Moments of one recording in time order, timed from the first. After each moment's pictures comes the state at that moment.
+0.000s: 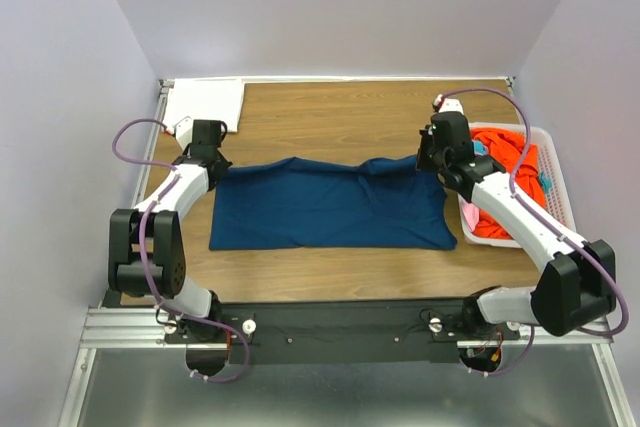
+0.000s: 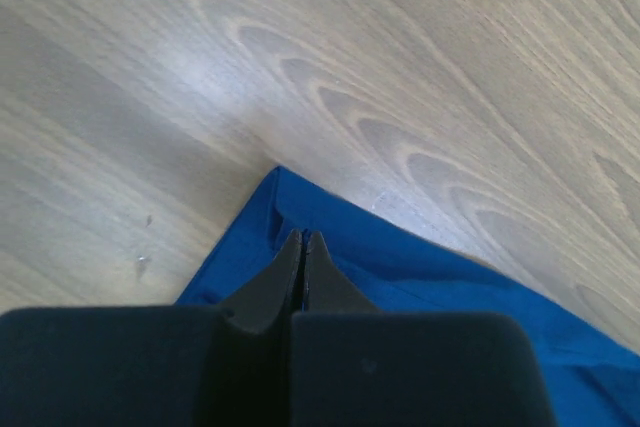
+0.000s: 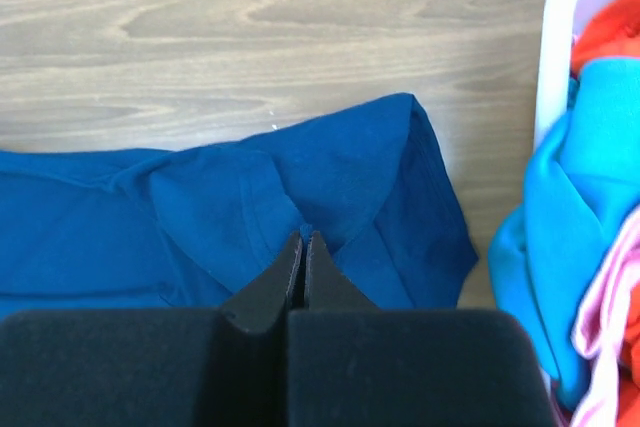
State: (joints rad) left arm -0.05 1.54 0.97 -0.28 -0.32 -0.69; right arm 0.37 1.33 1.02 -0.33 0.24 0.29
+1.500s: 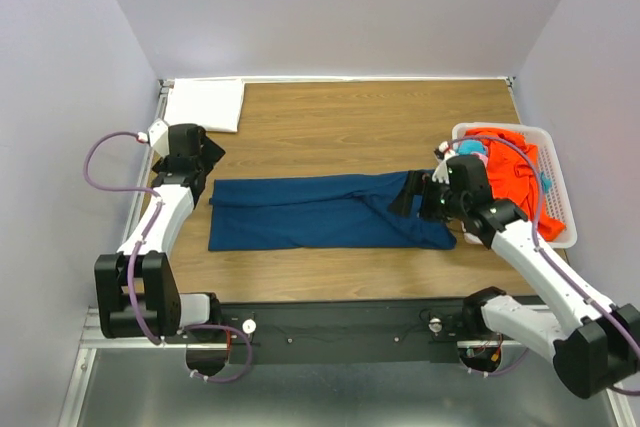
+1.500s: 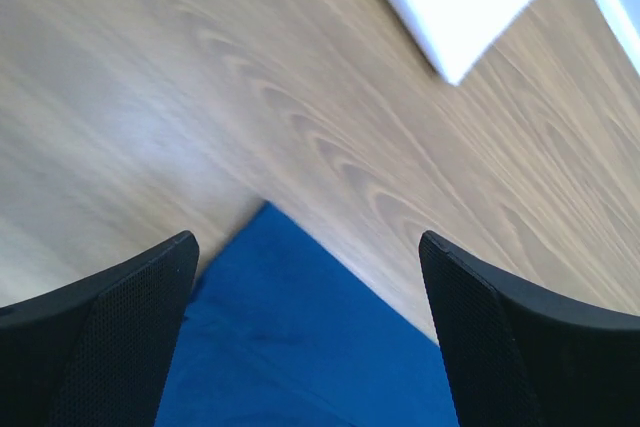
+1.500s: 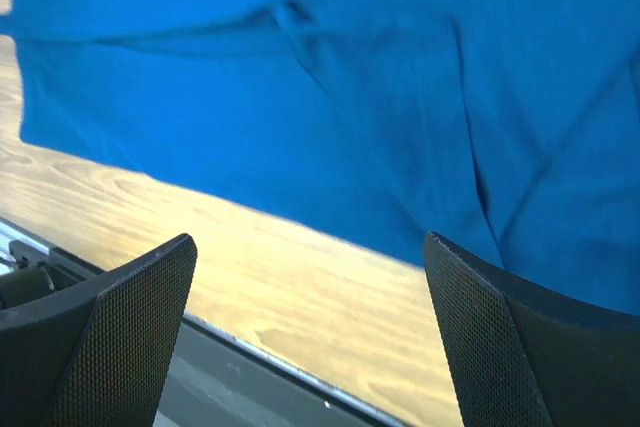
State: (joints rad) left arm 0.04 1.29 0.86 -0.23 -0.32 -0.76; right arm 0.37 0.96 0.69 -0.48 -0.23 0.50
